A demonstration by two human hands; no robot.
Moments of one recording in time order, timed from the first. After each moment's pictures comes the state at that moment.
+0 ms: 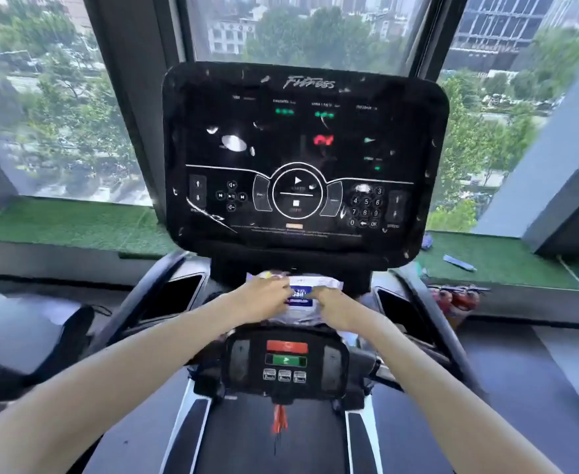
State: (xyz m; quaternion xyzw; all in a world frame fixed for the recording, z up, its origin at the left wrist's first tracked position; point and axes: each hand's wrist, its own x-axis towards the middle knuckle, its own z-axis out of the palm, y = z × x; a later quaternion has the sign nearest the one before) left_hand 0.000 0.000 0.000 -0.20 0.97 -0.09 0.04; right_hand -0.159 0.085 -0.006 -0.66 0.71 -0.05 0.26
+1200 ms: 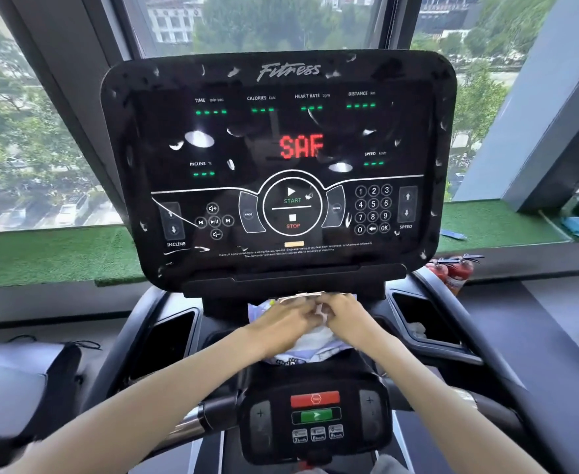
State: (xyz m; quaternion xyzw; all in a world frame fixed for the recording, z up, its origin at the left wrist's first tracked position) left_hand -0.026 -0.035 -0.027 -0.11 0.99 0.09 0.03; right_hand -0.164 0.051 -0.027 -0.57 0.78 -0.19 0.18
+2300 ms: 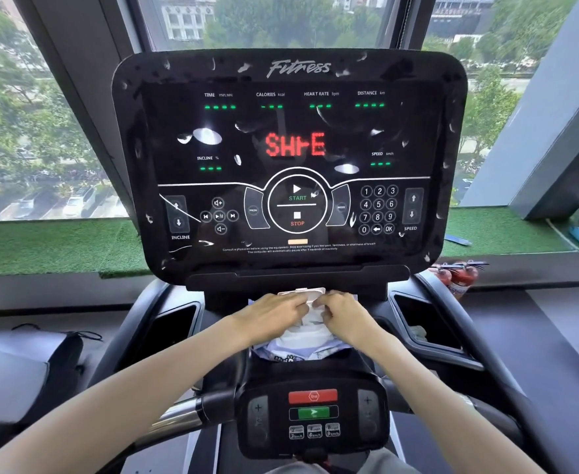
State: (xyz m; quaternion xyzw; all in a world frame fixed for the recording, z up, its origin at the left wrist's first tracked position) left_hand -0.012 -0.048 -0.016 -0.12 0.99 0.07 0.04; right_hand -0.165 0.047 -0.035 -0.58 0.78 -0.16 0.17
